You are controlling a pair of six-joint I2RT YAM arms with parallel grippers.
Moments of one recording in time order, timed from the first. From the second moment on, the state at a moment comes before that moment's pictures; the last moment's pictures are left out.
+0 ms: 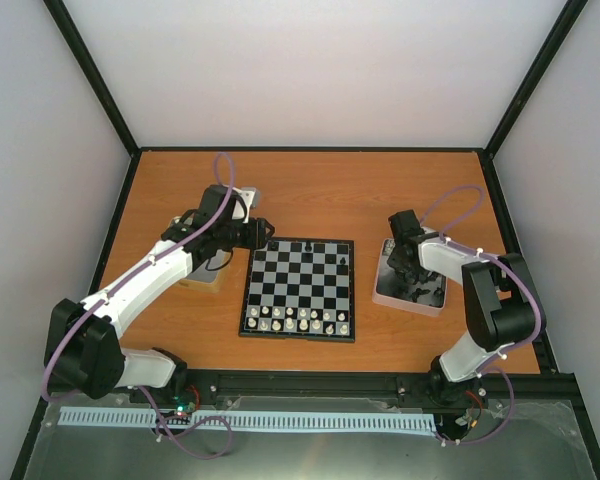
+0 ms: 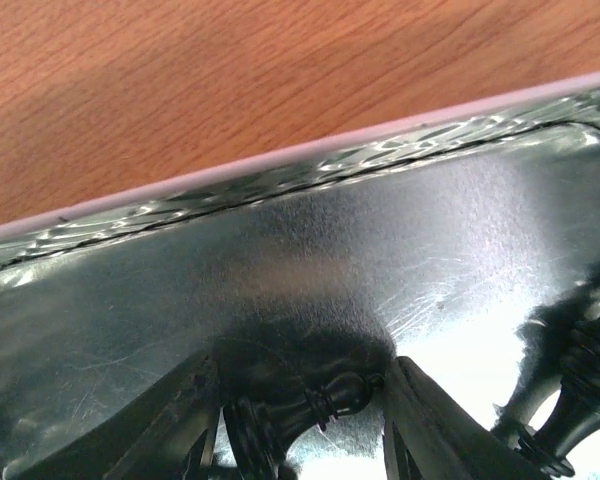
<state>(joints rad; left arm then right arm) -0.45 1.32 0.99 -0.41 0.21 -0.33 0.26 1.62 0.82 -0.46 0.27 0.74</state>
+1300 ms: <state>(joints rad) -0.45 1.32 0.97 -0.40 0.22 -0.33 0.25 1.62 0.84 -0.46 0.26 0.57</state>
